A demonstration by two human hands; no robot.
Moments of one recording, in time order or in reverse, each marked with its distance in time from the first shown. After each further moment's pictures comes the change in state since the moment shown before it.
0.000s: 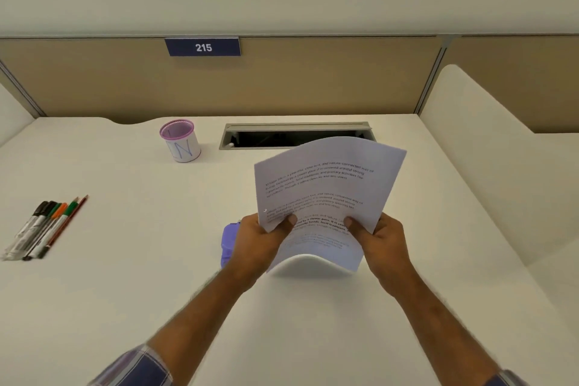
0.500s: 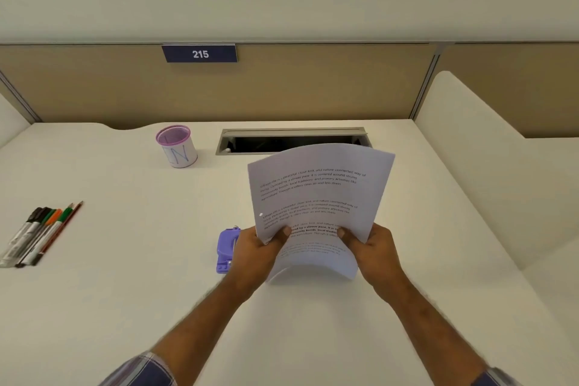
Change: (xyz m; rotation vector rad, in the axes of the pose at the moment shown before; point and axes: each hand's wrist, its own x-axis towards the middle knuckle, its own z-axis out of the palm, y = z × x) left_hand -0.001 -0.016 0.004 0.079 0.027 -0.036; right_hand 0.003 0.012 -0.003 -0.102 -0.022 0.023
